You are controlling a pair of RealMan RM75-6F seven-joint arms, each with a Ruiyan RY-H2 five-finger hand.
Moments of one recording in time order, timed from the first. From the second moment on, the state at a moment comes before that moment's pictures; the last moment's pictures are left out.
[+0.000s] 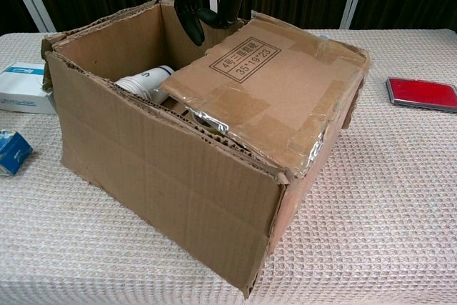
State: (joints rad) left arm -0.26 -1.13 -0.18 -1.37 1.39 1.39 -0.27; right arm 1.59 -1.16 0.06 -1.75 -0.40 0.47 -0.57
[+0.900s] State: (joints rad) left arm -0.28 -1.14 -0.17 -1.41 1.40 1.38 -0.21; right arm 1.39 -0.79 0.12 -2.13 -0.79 0.55 -0.29
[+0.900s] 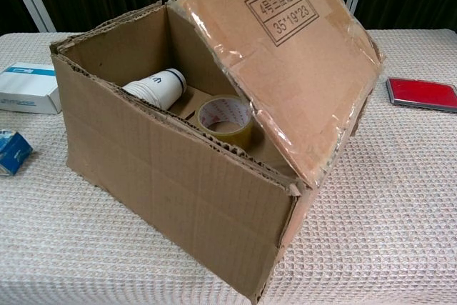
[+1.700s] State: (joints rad) left arm -0.30 -1.14 -0.17 -1.48 1.40 1.36 -0.12; right arm 0.88 -0.44 0.16 -2.35 -1.48 0.74 0.01
